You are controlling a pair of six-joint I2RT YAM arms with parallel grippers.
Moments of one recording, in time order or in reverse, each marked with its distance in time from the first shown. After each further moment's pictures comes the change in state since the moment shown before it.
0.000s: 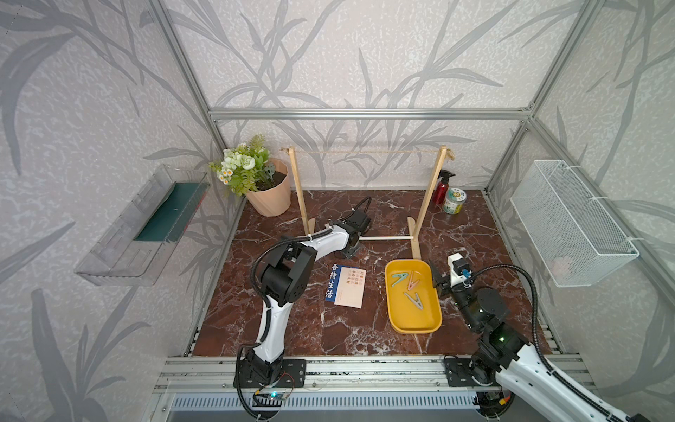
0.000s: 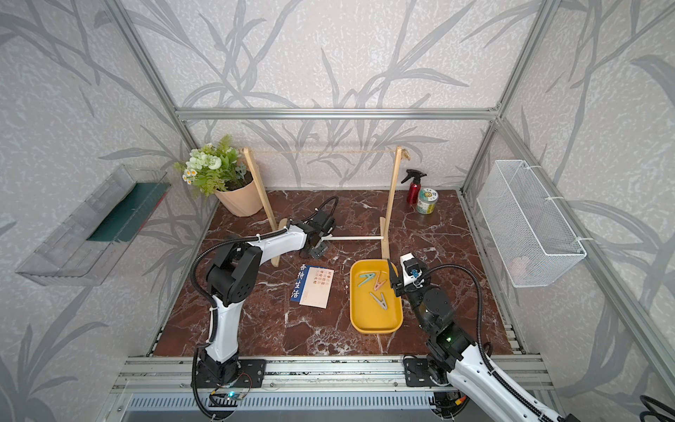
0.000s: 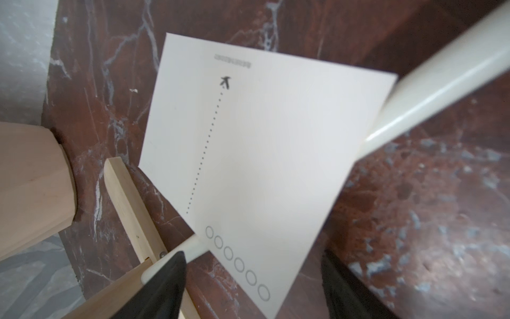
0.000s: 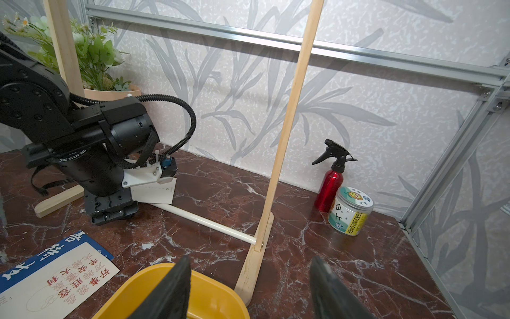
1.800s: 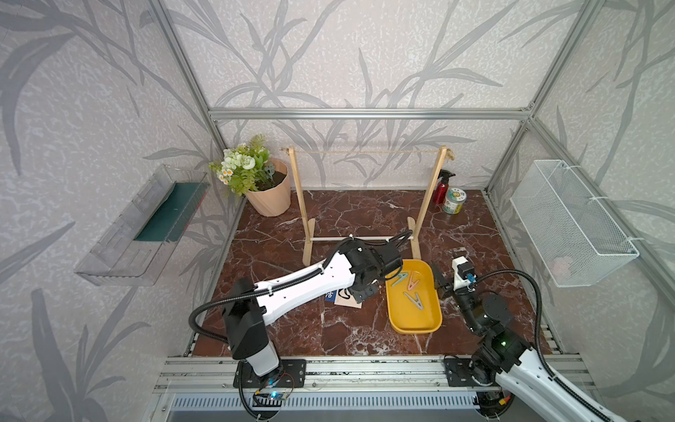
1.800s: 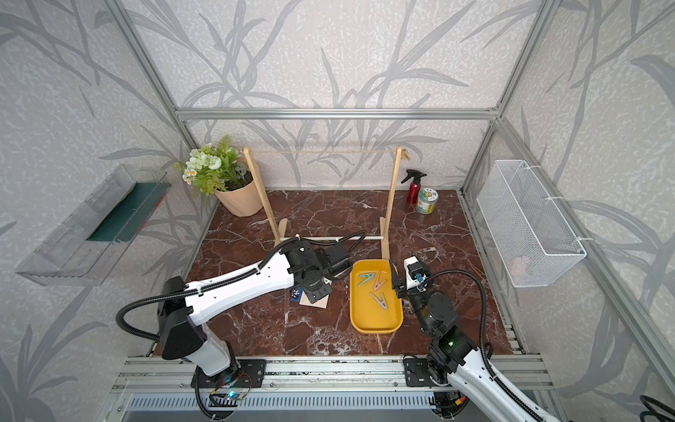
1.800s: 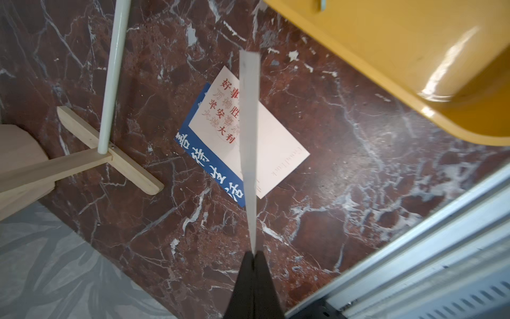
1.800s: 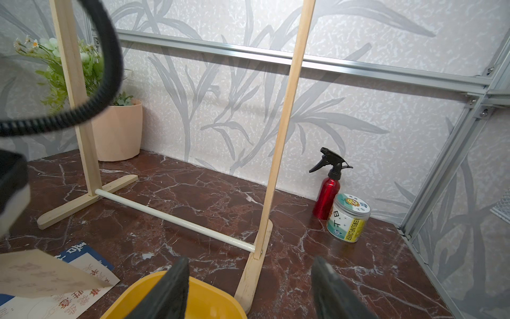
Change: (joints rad) left arm -0.460 -0.486 0.039 -0.748 0.222 -0.273; right arm 0.000 -0.074 -0.036 0.018 0.000 -0.002
